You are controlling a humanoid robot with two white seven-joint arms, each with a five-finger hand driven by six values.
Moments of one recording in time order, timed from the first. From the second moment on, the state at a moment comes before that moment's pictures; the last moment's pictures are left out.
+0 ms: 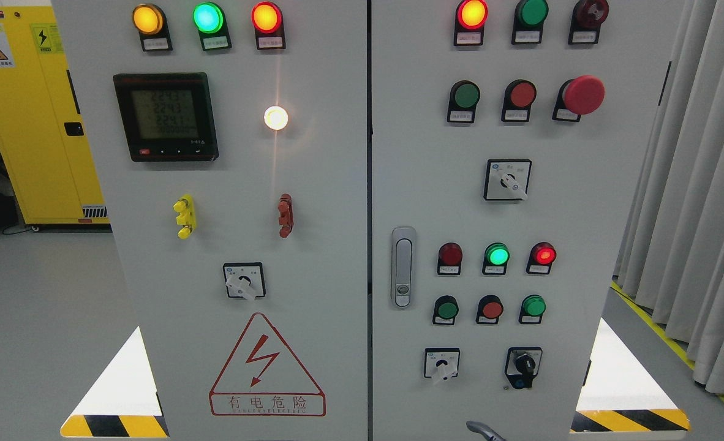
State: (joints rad) left arm 0.00 -0.10 -0.15 0.00 0.09 -0.12 -0.01; right arm 0.00 -0.17 -0.04 -1.89 0.74 -0.40 0.33
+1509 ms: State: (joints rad) left arm 0.00 -0.11 -0.15 0.00 0.09 -0.12 -0.01; right arm -0.27 -0.17 -0.01 -1.85 0.92 -0.39 0.35
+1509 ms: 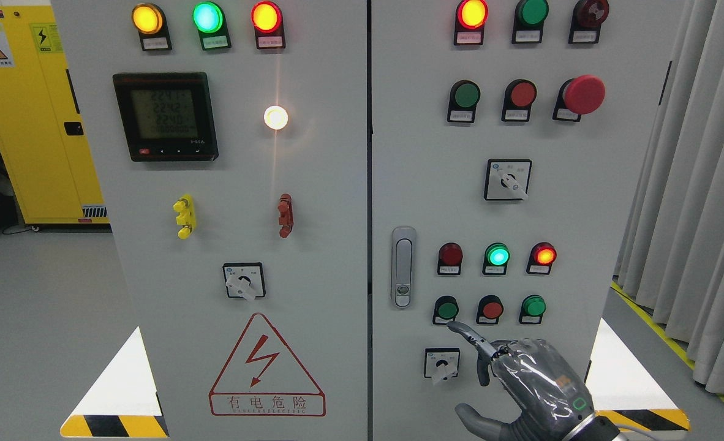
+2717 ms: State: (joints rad) left arm 0.00 -0.11 -0.15 0.00 0.09 -0.12 -0.01; right arm -0.35 -0.17 0.00 -1.73 0.93 -0.38 0.34
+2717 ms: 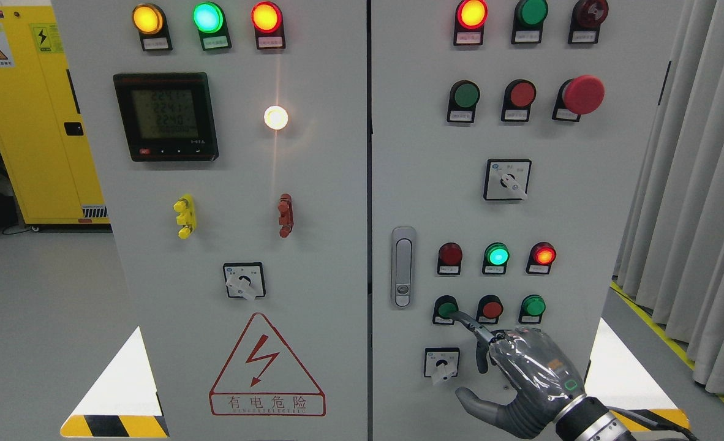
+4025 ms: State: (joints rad) left arm 0.00 -0.11 -0.15 0.00 0.09 -0.12 -0.01; right arm -0.24 -0.13 0.00 -1.82 0.72 -0.37 0.33
